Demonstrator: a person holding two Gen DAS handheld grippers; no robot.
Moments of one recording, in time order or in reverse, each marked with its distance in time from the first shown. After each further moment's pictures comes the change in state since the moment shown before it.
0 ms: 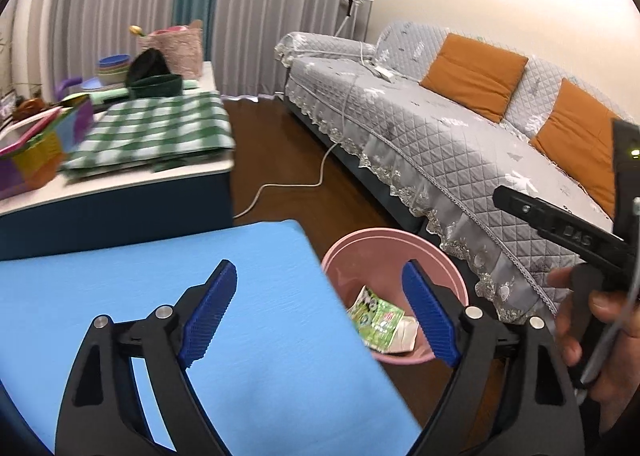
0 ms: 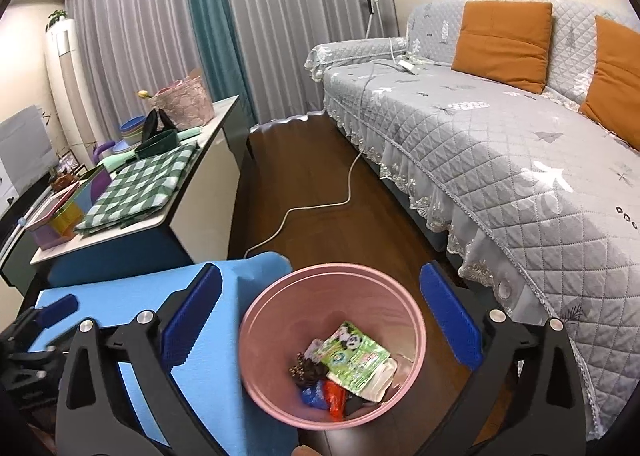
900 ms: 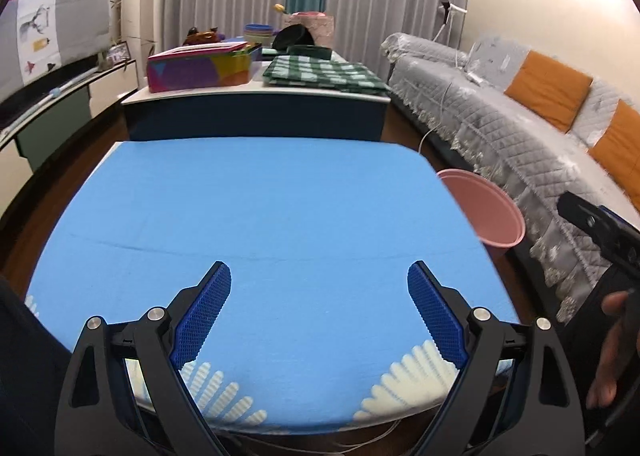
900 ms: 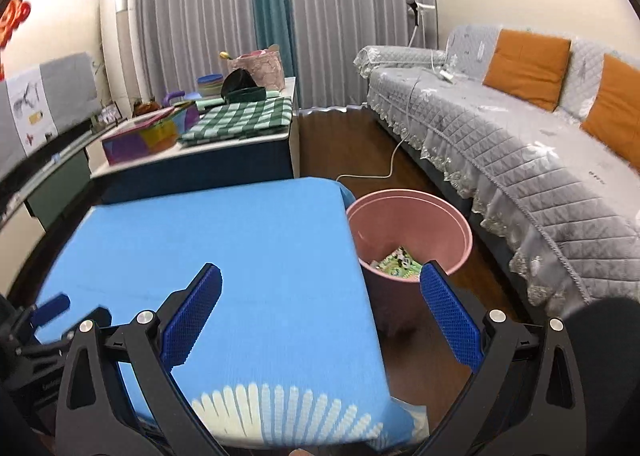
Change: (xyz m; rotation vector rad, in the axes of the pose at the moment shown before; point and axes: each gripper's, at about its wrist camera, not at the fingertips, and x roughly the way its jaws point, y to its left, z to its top) left arm -0.170 0.070 -0.152 -0.173 0.017 0.308; right arm -0.156 0.136 -0.147 -0.155 -0.001 0.033
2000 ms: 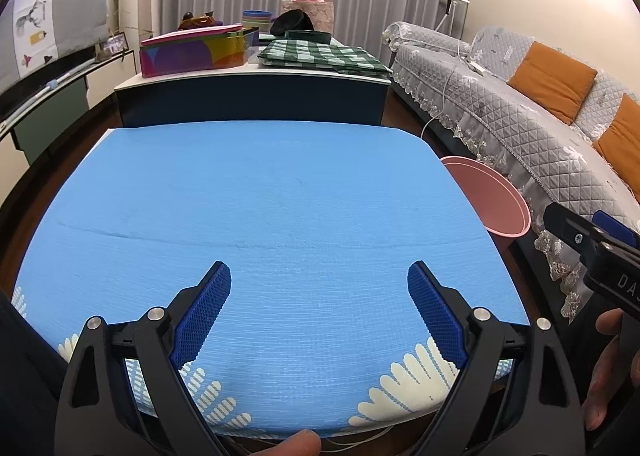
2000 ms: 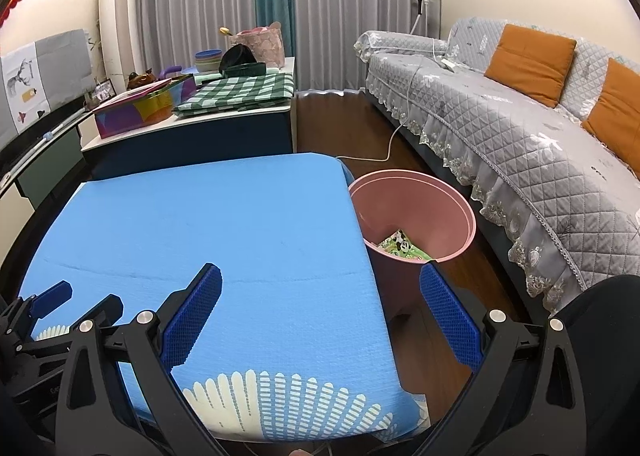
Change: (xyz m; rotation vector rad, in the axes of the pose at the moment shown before) left arm 0.017 -0.009 -0.012 -0.005 0.036 -0.006; right arm 0.022 0.013 -0.011 -0.023 0.063 -0.031
